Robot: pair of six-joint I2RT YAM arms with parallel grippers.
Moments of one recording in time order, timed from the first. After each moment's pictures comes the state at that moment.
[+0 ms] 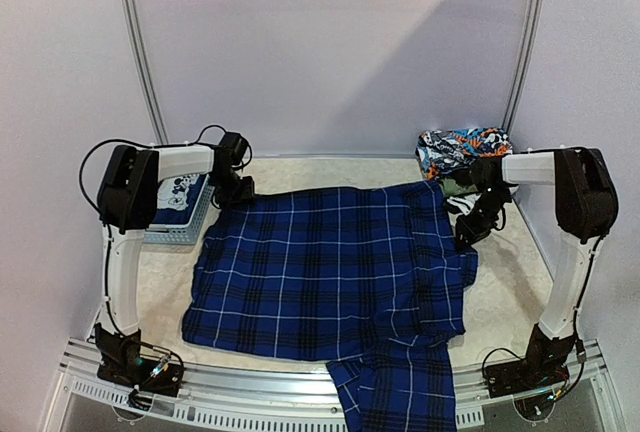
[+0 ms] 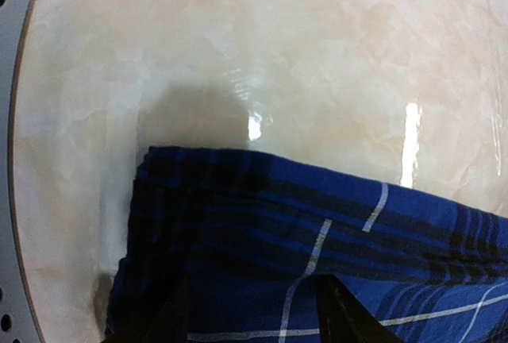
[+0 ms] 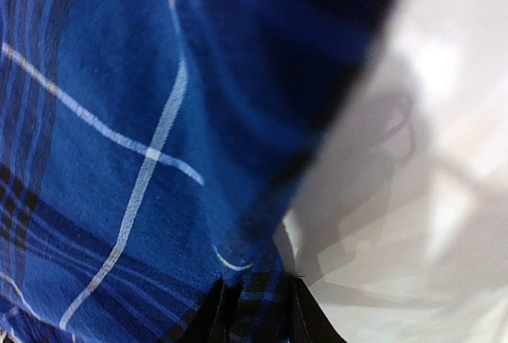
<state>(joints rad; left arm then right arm) -0.31 2.30 1.76 -0.62 -0.09 -0.42 0.12 1.99 1.35 -0.91 -0.22 -0.38</state>
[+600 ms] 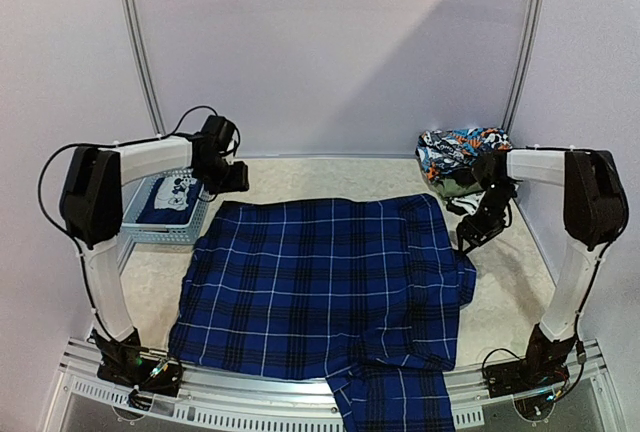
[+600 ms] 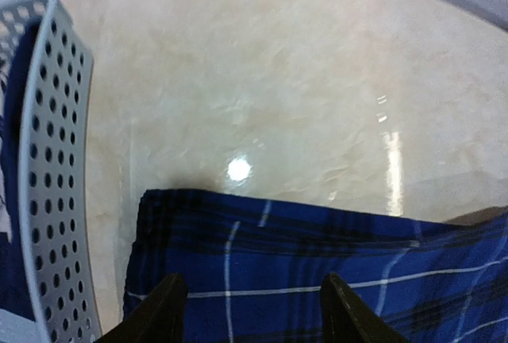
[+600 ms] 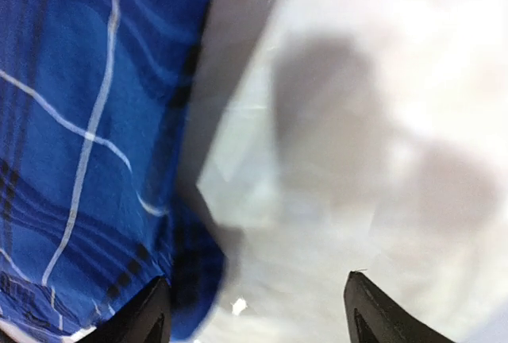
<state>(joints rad) -0.34 1.99 1.54 -0.54 -0.07 -0.35 0.13 1.91 1.34 -1.04 -0.14 -0.38</state>
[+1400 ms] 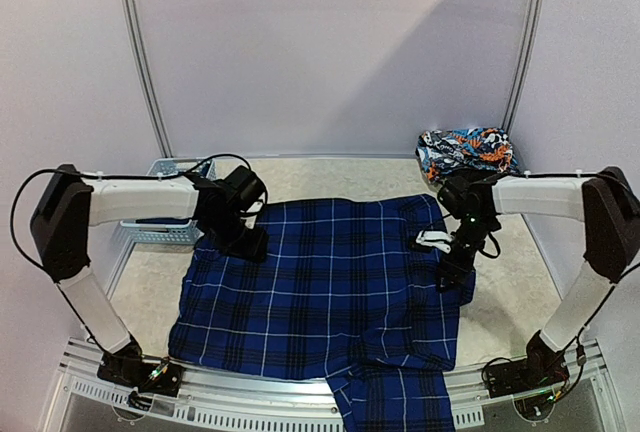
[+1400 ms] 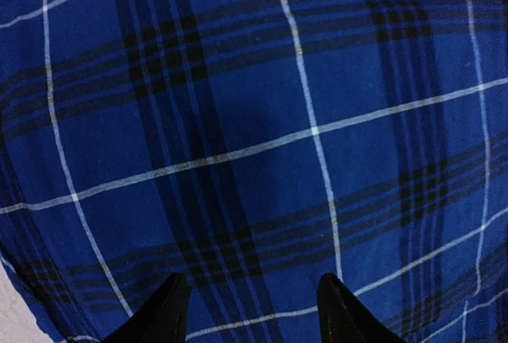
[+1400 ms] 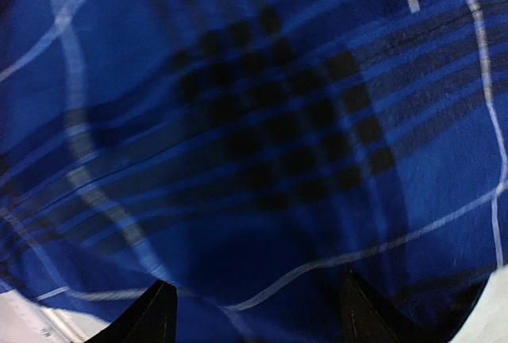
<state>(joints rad) -0.67 1.71 1.13 -0.67 -0.04 -0.41 0.46 1.67 1.04 -0.90 -0.18 -0.60</state>
